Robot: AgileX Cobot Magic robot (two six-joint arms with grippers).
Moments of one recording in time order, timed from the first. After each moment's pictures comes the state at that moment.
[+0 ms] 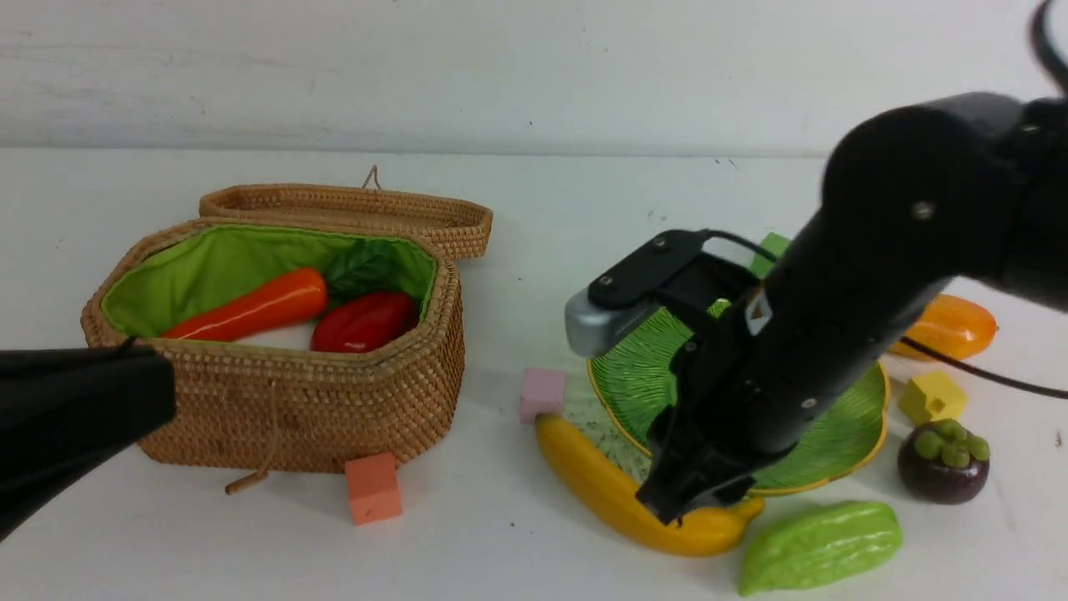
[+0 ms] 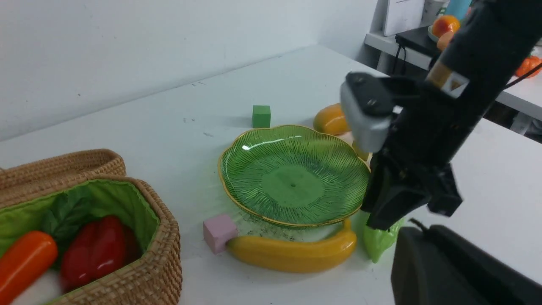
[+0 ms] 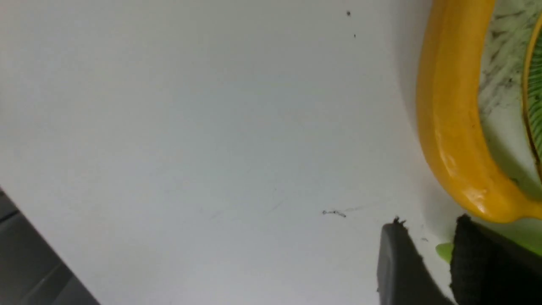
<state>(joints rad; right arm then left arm) 0.64 1.62 -1.32 0.22 1.05 -0.30 -0.26 0.52 -0.79 -0.73 0.72 0.58</state>
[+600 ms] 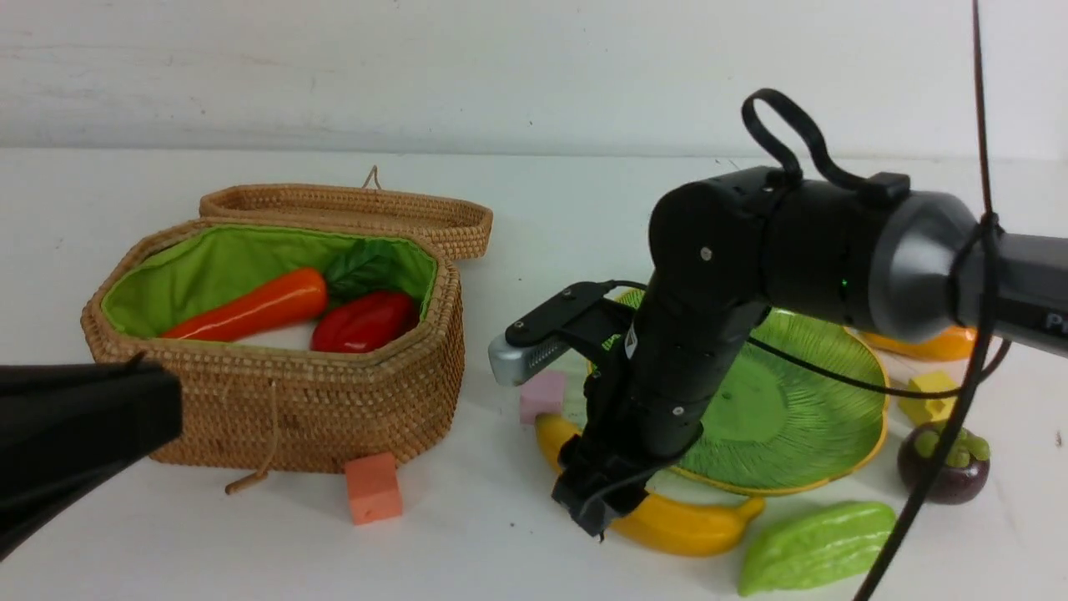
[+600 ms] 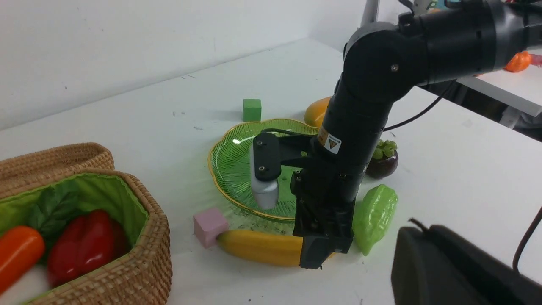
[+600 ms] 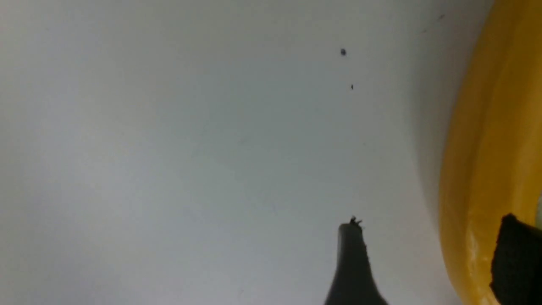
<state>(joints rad) 0.64 1.91 -1.47 0.22 1.01 -0.31 -0.26 0.52 -0.79 -0.74 0.74 0.58</state>
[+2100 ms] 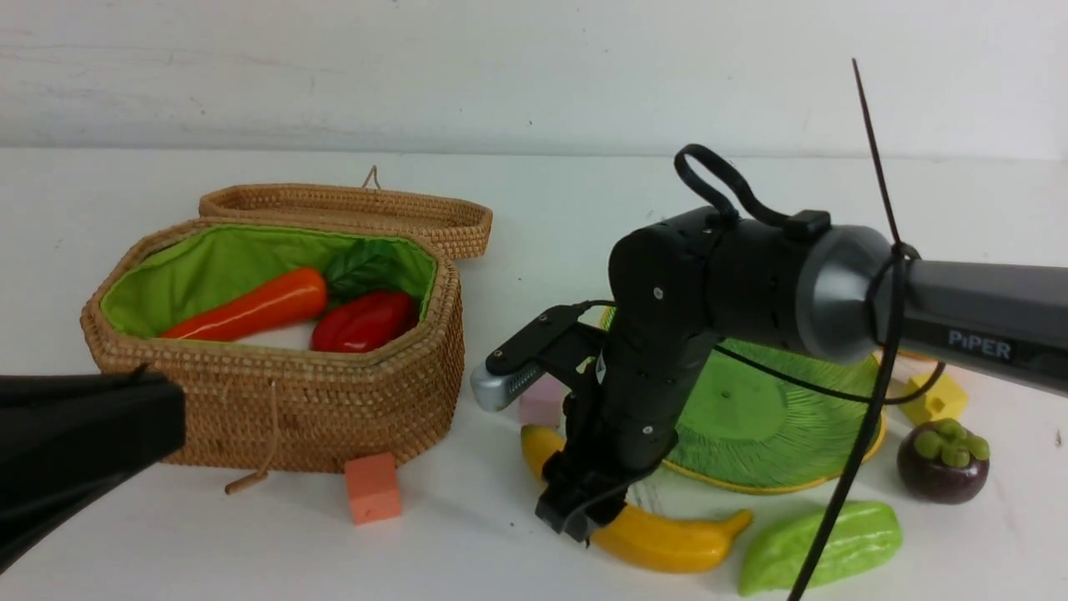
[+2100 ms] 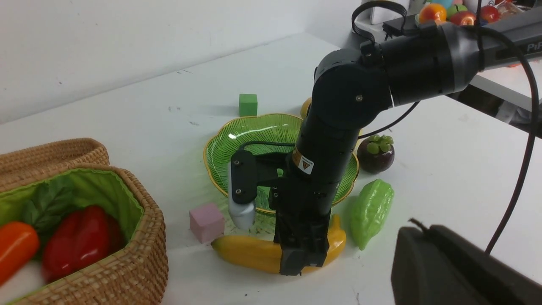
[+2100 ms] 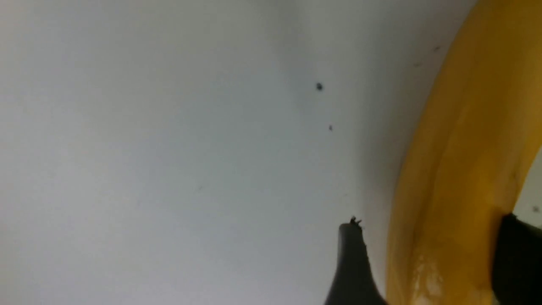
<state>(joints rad) 0.67 2.00 -1.49 0.18 0.96 -0.31 -0.26 0.52 -0.79 -0.74 0.75 0.58</state>
